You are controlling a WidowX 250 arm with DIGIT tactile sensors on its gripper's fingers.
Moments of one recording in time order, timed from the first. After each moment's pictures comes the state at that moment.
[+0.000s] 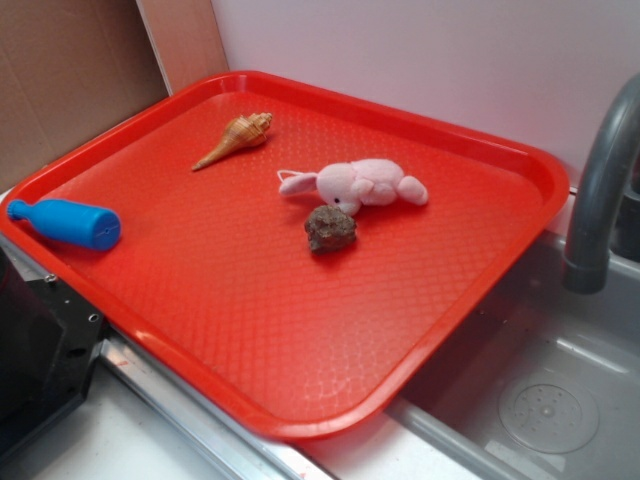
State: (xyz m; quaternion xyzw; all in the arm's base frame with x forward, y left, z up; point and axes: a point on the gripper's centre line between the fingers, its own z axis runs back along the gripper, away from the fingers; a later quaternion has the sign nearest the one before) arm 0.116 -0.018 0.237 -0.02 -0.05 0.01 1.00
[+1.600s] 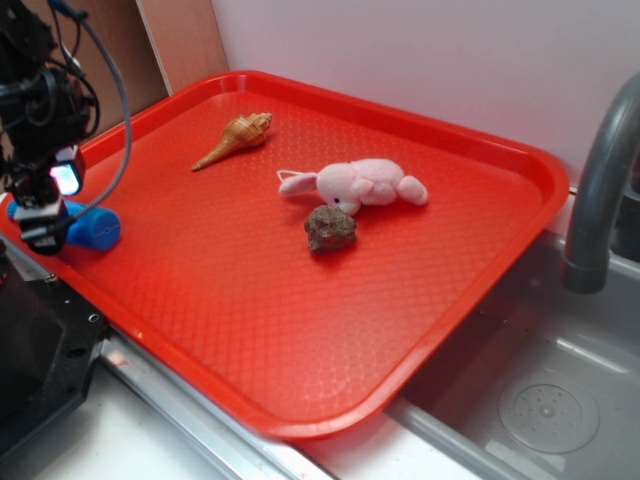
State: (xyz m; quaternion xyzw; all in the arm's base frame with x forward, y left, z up) arm 0.121 0.090 0.030 0.01 0.03 -0.31 0.95
